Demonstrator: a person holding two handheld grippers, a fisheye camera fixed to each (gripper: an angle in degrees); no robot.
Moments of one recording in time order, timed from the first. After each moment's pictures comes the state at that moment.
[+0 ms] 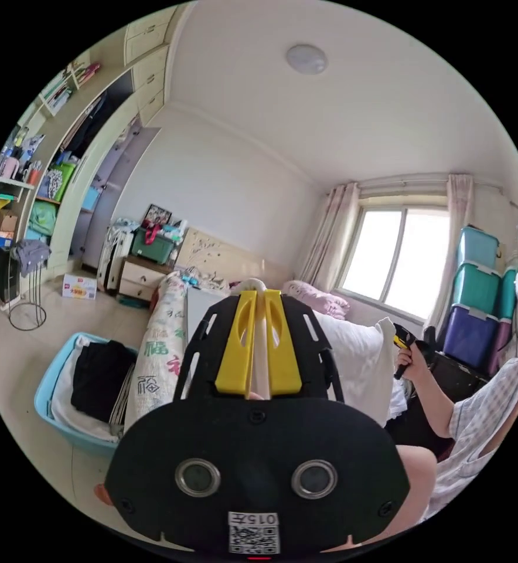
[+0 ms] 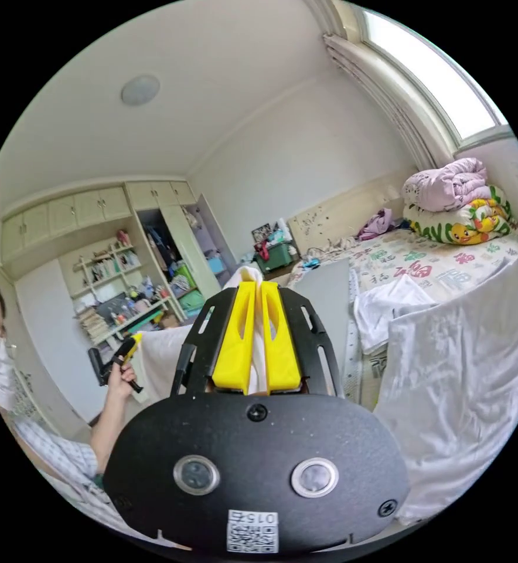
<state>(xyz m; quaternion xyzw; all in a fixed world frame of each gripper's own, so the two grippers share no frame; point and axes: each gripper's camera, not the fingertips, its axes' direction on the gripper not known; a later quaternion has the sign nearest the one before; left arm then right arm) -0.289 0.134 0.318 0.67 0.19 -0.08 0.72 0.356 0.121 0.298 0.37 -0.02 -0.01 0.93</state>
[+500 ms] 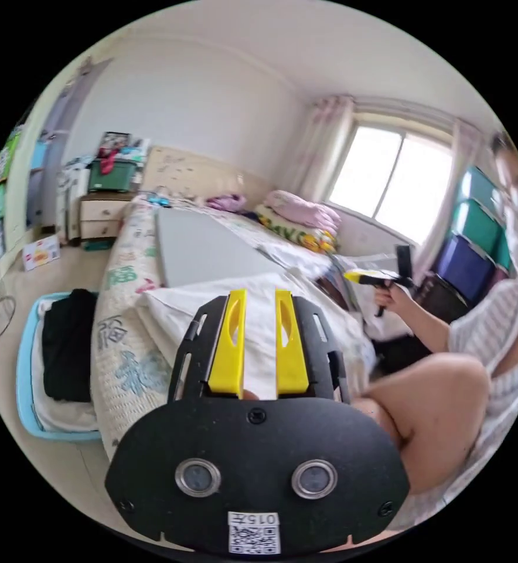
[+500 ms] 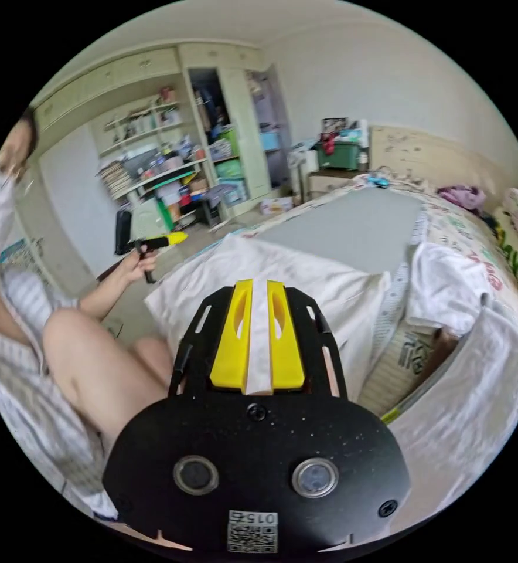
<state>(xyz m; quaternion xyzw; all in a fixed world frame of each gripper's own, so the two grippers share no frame) -0.240 -0.040 0.440 0.50 0.22 0.06 0.84 0.387 0.064 0.531 0.06 -0.04 -0.23 0.97</state>
